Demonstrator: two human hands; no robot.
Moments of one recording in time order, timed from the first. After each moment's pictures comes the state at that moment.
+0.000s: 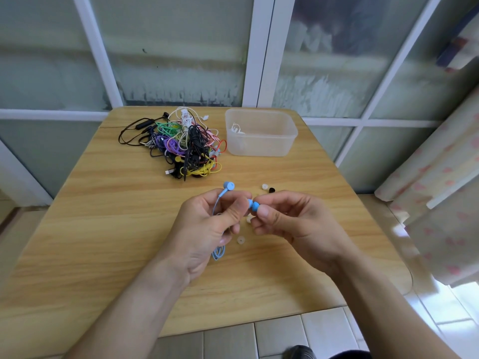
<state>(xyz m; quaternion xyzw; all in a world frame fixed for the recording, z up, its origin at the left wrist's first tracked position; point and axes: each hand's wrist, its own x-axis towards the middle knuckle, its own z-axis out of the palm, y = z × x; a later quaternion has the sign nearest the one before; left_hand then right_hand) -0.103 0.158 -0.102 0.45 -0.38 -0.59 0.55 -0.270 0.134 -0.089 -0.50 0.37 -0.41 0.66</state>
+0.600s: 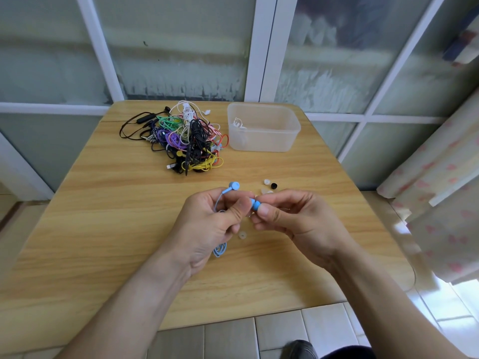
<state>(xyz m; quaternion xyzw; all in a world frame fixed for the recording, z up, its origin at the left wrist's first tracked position) -0.102 0.156 -0.106 0.47 -0.40 -0.59 0.53 -0.269 0.132 -0.096 -0.50 0.37 -0.41 0.66</state>
